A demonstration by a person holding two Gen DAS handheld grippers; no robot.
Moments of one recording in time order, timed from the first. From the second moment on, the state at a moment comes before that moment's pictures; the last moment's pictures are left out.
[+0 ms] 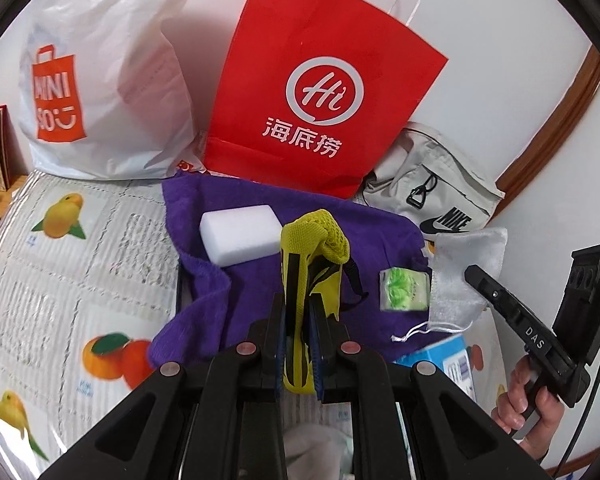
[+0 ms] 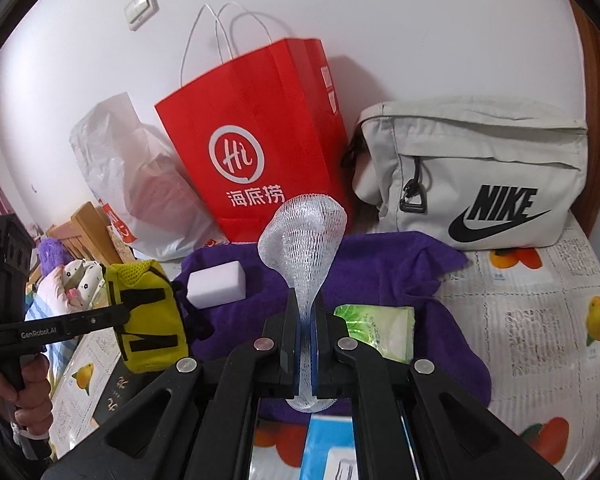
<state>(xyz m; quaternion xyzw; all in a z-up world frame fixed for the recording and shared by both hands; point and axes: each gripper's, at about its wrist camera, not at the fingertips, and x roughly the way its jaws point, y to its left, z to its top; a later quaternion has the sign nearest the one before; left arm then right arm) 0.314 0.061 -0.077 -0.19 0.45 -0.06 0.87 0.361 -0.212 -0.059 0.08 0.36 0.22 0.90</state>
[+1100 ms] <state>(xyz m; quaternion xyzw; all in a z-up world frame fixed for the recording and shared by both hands) 0.364 0.071 -0.127 -0.15 0.49 -0.04 0.86 0.412 -0.205 -0.113 0.03 0.44 0.17 0.88</state>
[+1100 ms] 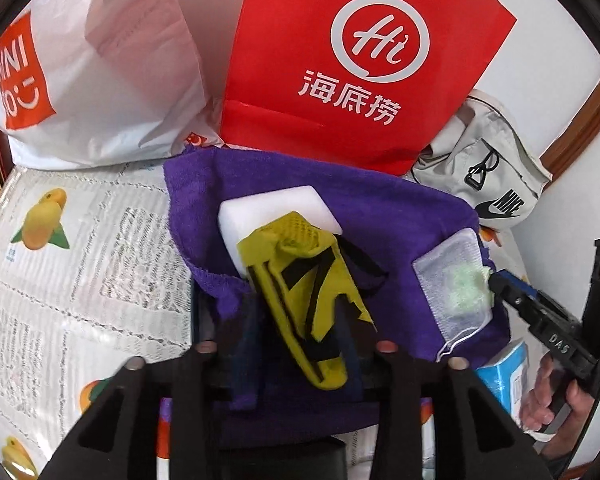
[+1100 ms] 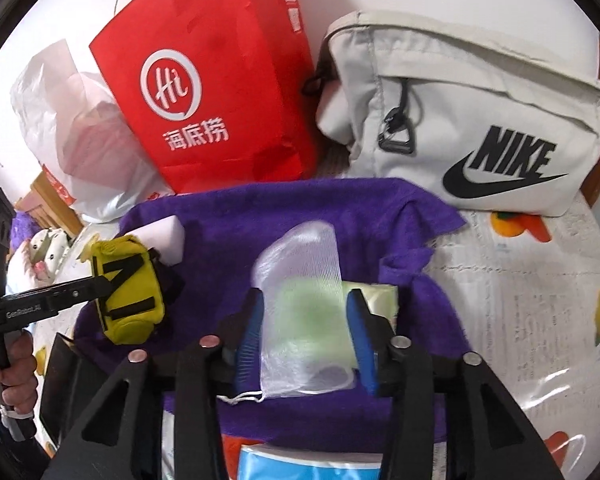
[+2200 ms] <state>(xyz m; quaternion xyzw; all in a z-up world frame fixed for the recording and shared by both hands) 0.191 0.075 -0.065 -0.11 0.42 0.00 0.90 0.181 -0.193 -0.093 0.04 0.43 0.20 0.88</state>
